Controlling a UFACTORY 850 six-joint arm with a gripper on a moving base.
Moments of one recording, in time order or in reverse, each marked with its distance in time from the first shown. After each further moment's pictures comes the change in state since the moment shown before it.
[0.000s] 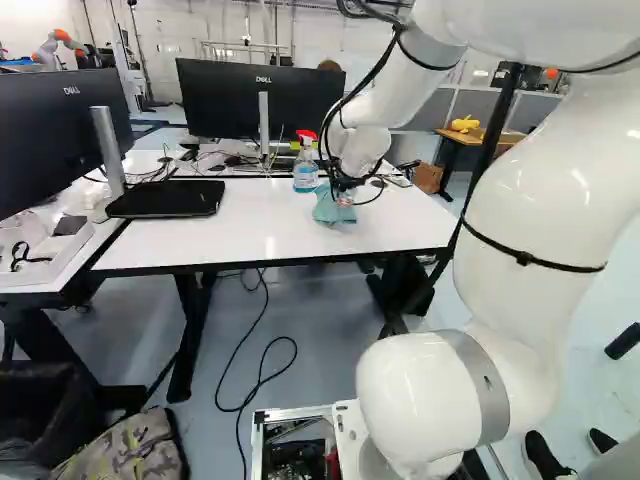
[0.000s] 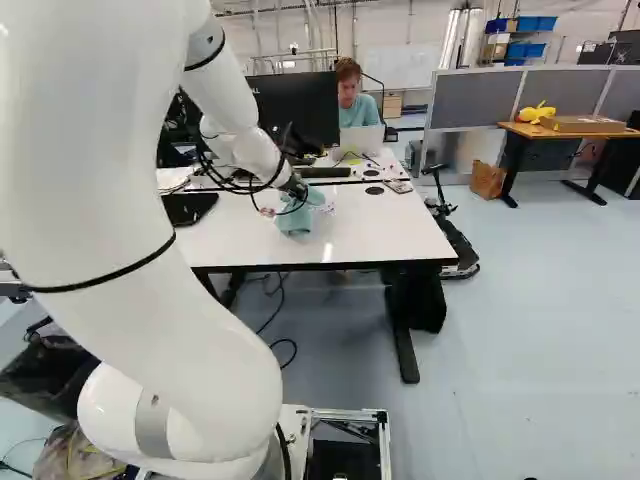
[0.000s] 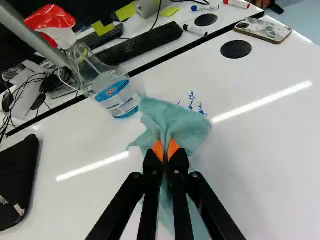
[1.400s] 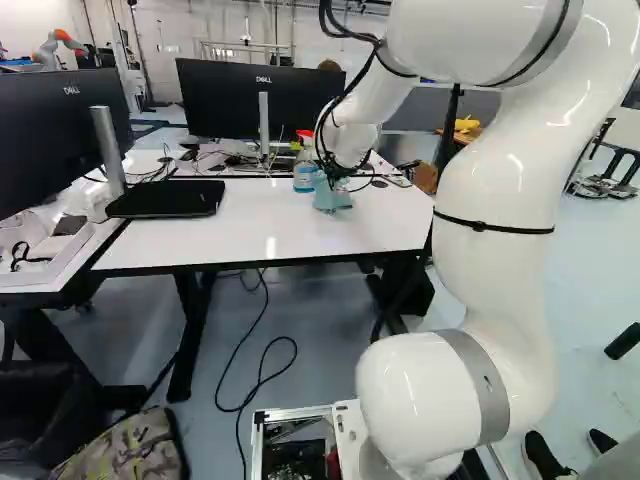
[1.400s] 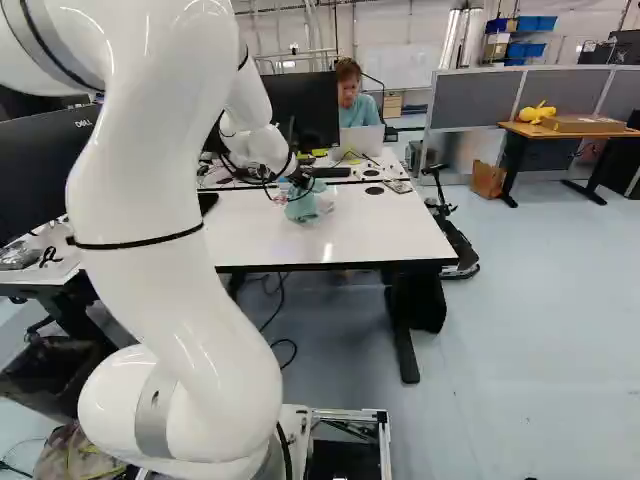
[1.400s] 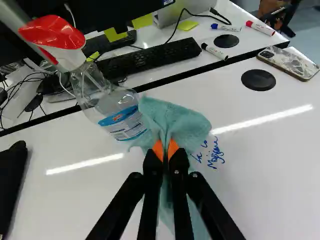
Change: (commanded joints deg) arm 0.2 -10.4 -11.8 -7.2 0.0 0.0
